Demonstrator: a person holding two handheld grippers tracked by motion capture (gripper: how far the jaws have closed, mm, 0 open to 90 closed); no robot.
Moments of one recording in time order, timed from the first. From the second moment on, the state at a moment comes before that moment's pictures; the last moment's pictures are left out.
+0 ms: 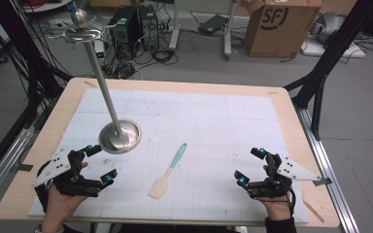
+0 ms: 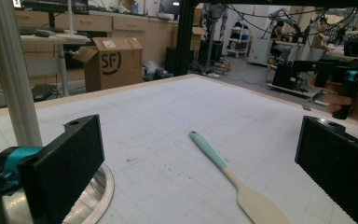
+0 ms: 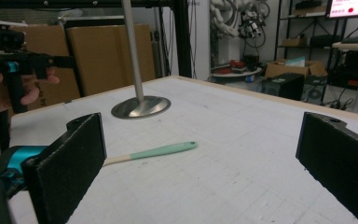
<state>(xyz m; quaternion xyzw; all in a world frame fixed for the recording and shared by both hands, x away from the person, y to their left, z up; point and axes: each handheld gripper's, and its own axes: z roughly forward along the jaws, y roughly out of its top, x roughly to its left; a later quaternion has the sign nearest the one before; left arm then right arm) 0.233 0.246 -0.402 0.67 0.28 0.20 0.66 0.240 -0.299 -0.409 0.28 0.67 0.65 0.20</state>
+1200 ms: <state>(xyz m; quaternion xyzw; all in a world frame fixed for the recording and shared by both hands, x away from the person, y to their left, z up) 0.239 0.165 -0.412 0.76 0.27 0.21 0.55 0.241 -0.298 -0.409 0.27 0.67 0.65 0.21</state>
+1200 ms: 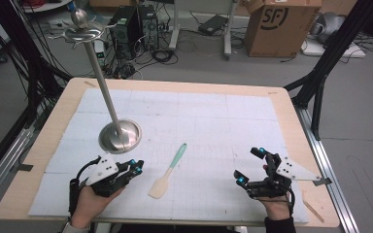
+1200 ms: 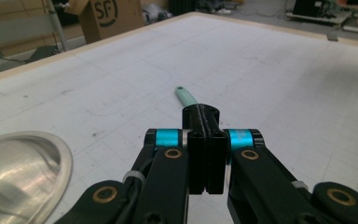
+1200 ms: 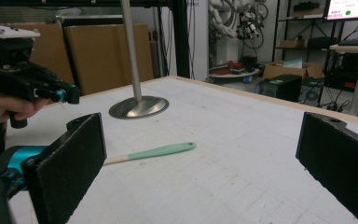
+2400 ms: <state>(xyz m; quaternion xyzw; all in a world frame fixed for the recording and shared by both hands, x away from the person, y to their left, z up) 0.280 0.073 -0.448 0.87 0.25 0.11 0.42 0.244 -0.291 -0.410 0.27 0.68 0.65 0.20</state>
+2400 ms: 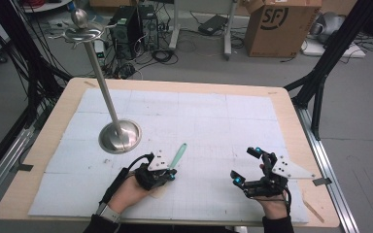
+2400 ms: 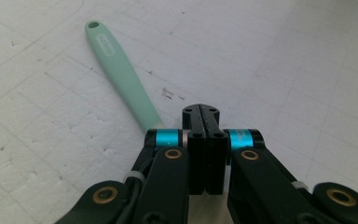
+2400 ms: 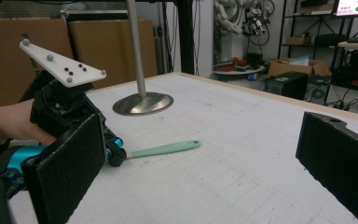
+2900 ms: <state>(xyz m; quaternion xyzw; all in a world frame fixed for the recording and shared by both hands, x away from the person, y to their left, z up) 0.266 0.097 -0.446 0.87 0.24 0.12 0.40 0.244 -0.290 -0.412 0.27 0.69 0.64 0.20</state>
